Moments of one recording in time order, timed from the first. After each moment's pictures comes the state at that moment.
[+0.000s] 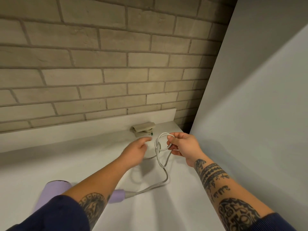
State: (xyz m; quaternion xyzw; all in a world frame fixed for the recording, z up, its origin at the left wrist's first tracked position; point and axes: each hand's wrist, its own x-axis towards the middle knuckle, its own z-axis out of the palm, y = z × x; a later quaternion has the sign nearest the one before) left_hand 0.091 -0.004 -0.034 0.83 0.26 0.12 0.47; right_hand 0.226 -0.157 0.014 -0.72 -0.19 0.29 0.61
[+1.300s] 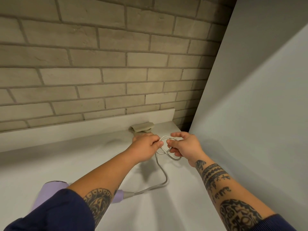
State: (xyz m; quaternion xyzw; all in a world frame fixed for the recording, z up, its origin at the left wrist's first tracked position) left_hand 0.122 -0.013 -0.016 0.93 0.19 0.13 0.30; right_hand 0.235 -0.163 0.014 -0.77 -0.20 0.25 0.55
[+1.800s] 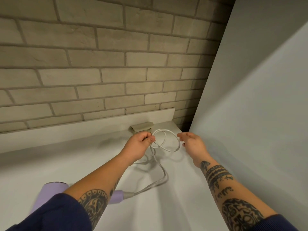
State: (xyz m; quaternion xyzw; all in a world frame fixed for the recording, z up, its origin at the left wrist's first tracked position) left_hand 0.110 -0.008 -0.020 0.77 0.23 0.21 0.55; right_hand 0.250 -0.175 0.009 -0.79 -0.17 0.20 0.55
